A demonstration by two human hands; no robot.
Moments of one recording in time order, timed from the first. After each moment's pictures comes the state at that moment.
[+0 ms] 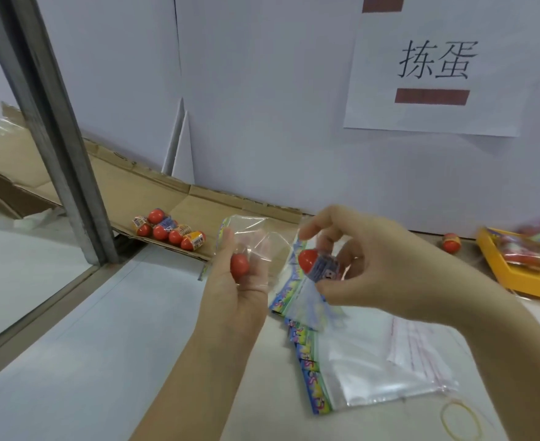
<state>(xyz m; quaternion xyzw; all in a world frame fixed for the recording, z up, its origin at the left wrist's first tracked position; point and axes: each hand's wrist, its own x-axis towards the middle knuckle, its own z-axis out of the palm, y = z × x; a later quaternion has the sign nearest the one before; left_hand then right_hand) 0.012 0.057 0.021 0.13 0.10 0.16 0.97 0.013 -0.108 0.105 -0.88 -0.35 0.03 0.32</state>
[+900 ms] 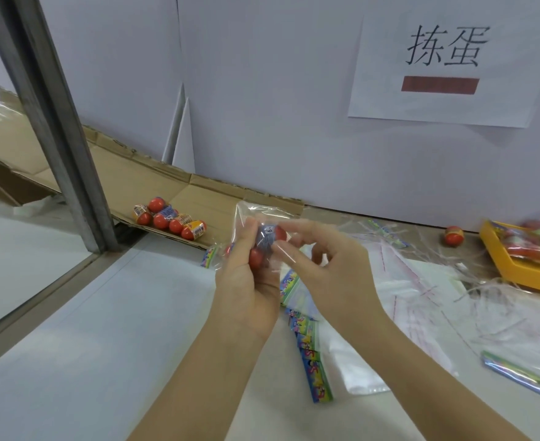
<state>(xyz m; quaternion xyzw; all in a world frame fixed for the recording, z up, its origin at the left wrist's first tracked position) 0.010 0.045 0.015 0.26 0.04 0.14 0.96 0.021 -0.056 0.032 -0.76 -0.26 -0.18 0.56</state>
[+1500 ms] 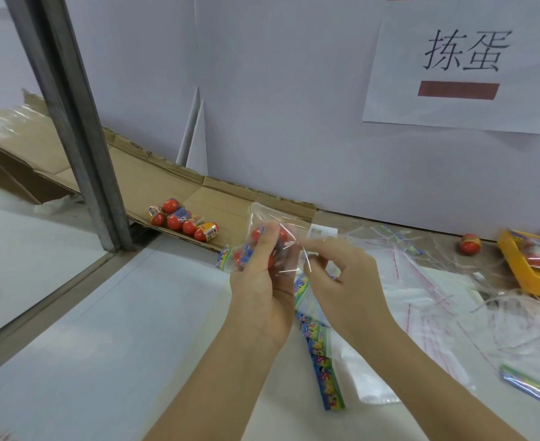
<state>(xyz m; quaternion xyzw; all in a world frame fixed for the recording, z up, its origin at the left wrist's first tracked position) 0.010 0.042 0.012 0.23 0.05 0.16 0.96 0.022 -0.053 0.024 -0.78 -0.29 -0.21 0.51</state>
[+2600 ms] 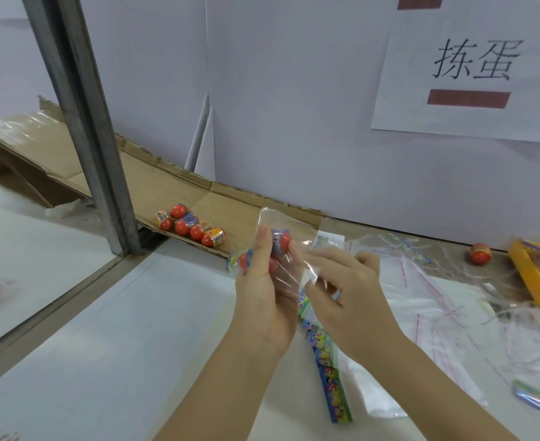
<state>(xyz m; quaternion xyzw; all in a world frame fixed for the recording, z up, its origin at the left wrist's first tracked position) 0.007 0.049 0.013 0.25 0.07 0.13 0.96 0.024 -0.056 0.016 -0.81 -0.35 -0.28 0.37</state>
